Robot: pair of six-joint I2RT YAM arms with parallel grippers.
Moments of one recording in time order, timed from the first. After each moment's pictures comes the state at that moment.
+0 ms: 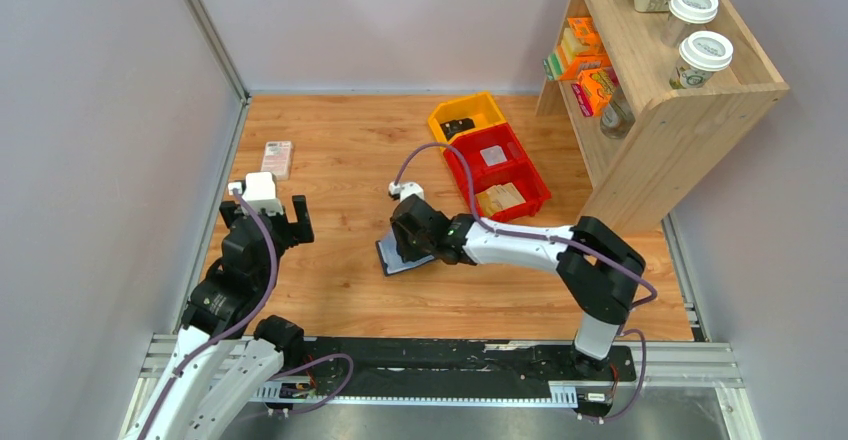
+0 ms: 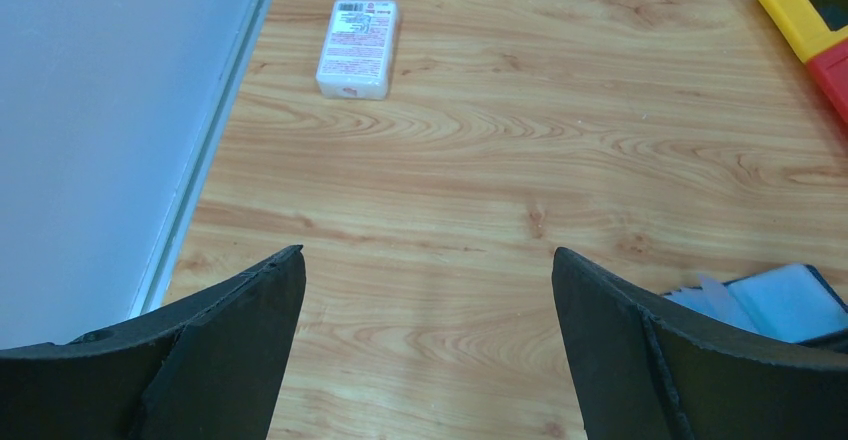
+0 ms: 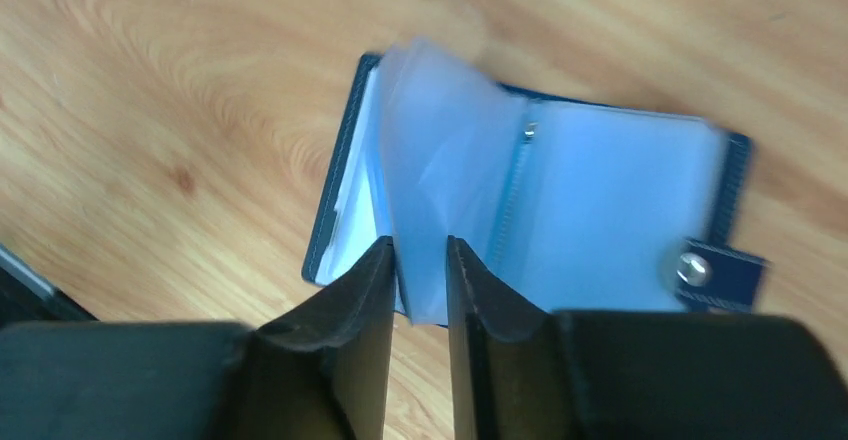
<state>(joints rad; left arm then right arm) -0.42 0.48 0.74 -0.61 -0.53 -0.15 1.06 1.79 1.14 -0.19 0.13 0.53</state>
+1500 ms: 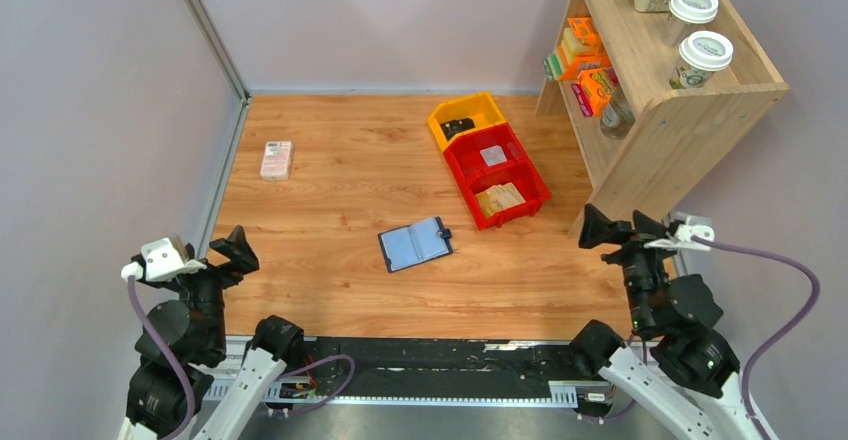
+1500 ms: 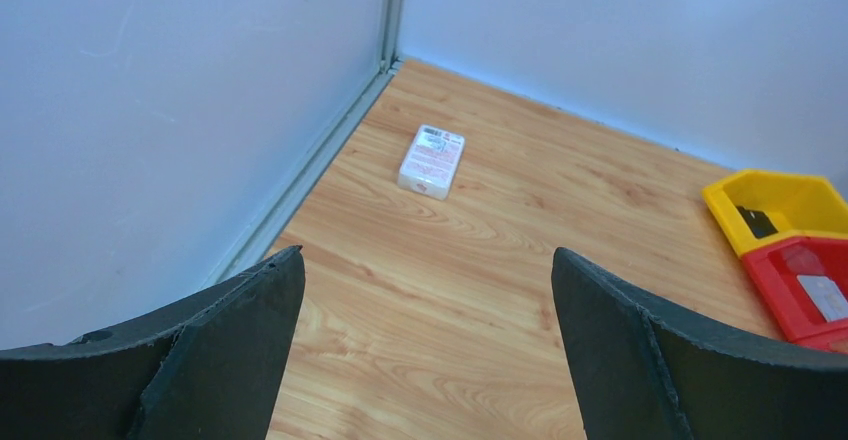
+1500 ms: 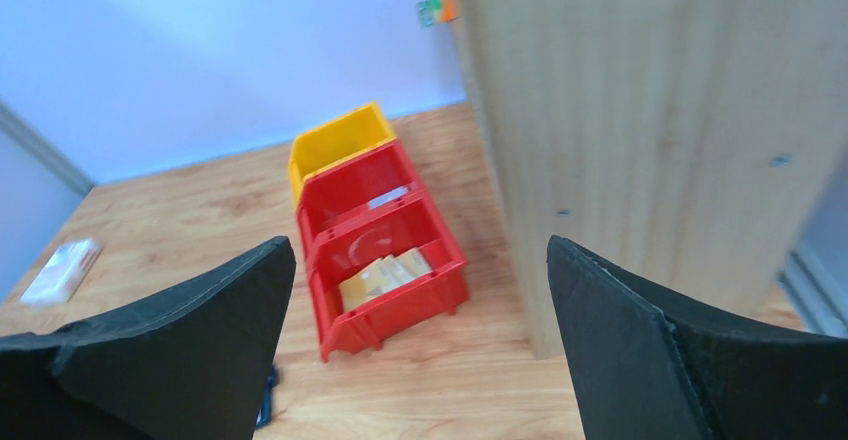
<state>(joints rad) -0.42 0.09 0.88 -0.77 -0.71 -0.18 0.75 0.20 0.71 -0.42 0.70 0.21</state>
